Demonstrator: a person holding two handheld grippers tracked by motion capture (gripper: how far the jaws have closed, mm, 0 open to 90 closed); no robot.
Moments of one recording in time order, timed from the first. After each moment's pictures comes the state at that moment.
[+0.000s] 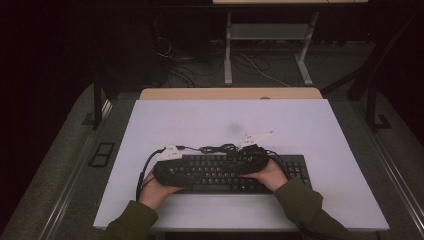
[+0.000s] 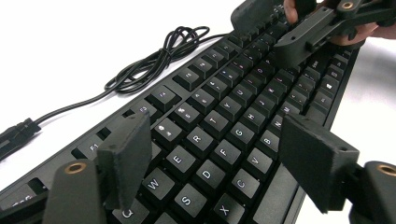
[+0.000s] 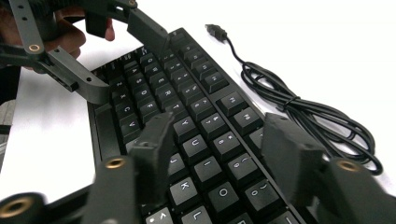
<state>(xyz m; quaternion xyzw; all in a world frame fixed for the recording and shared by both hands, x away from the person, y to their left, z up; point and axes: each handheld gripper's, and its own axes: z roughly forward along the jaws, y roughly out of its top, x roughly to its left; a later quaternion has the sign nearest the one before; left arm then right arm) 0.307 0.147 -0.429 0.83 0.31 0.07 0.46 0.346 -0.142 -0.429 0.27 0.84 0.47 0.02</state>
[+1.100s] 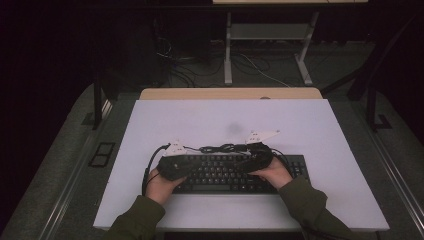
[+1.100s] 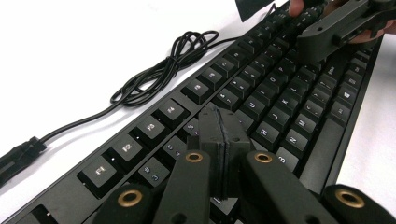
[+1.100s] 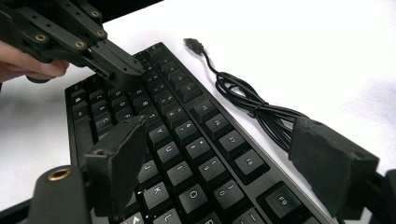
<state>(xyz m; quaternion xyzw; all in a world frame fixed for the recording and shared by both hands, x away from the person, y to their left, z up) 0.318 0.136 -0.426 0.84 0.31 0.08 0.45 0.352 -0.153 -0.431 0.28 0.82 0.49 0.04</state>
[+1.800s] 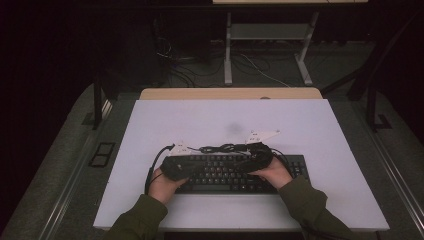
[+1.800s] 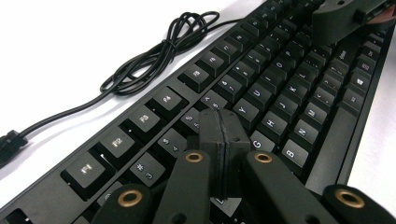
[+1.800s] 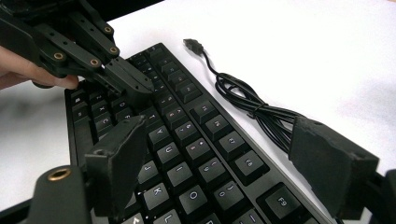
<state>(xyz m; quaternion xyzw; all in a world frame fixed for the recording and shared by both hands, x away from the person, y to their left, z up) 0.322 0.128 -0.435 0.85 0.31 0.07 0.42 0.351 -0.153 -0.430 0.28 0.82 0.49 0.04</state>
